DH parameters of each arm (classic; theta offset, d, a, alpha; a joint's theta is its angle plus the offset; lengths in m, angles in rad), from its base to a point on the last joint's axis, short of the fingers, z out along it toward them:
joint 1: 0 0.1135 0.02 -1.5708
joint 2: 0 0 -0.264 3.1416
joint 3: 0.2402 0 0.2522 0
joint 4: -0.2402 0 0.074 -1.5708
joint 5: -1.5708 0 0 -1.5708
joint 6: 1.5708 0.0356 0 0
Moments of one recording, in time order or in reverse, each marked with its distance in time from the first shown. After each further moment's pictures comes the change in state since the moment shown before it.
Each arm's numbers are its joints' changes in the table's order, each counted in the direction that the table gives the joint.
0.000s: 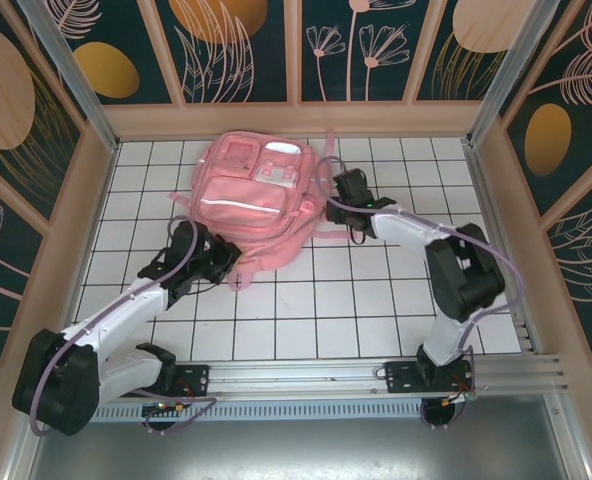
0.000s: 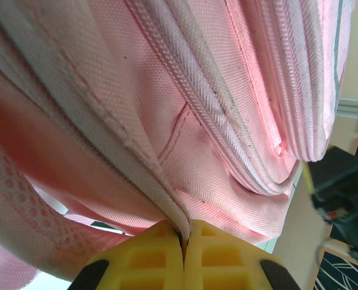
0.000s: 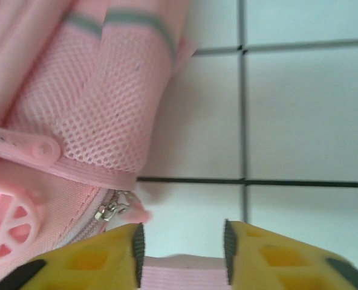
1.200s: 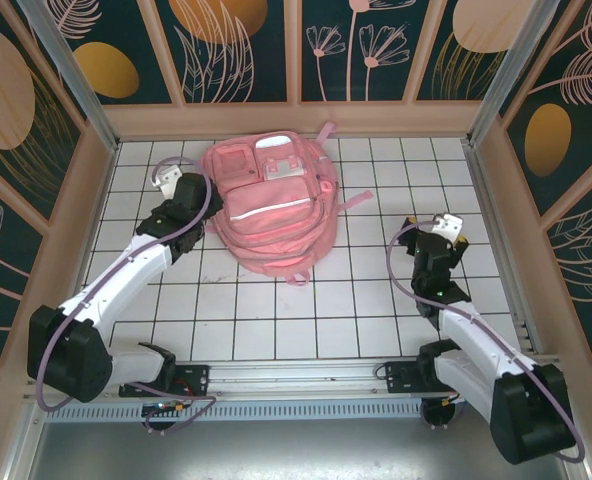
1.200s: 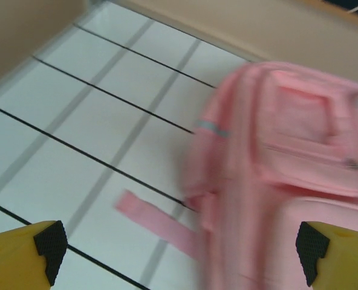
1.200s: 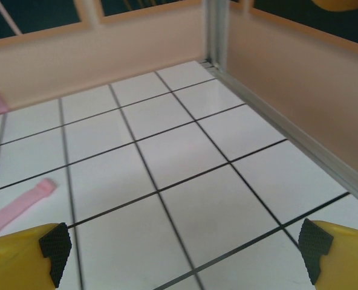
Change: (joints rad) left arm 0.048 0.167 0.415 -0.275 0.853 0.664; right arm -0.265 -0.782 -0.818 0.522 -0.406 -0.141
